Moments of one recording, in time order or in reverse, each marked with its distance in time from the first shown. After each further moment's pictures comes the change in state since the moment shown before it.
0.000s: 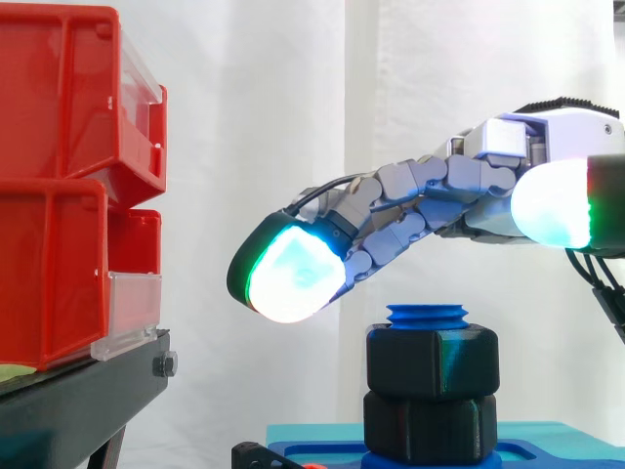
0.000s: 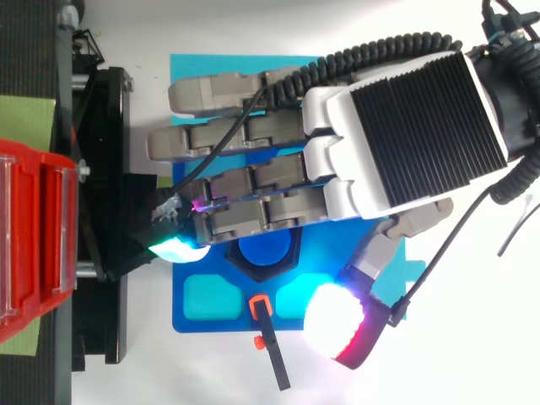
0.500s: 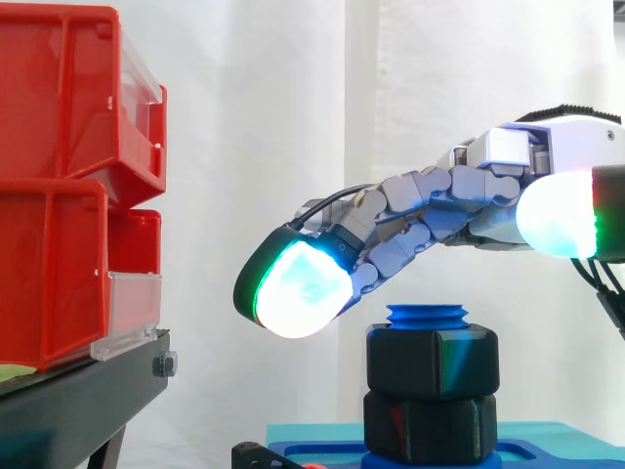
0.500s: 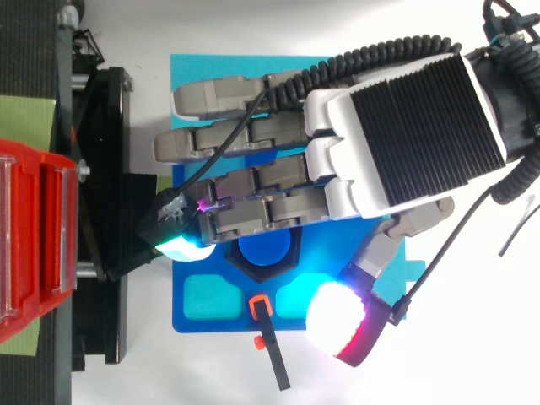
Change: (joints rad) arm -0.001 0.000 -0.001 -0.020 0.000 0.004
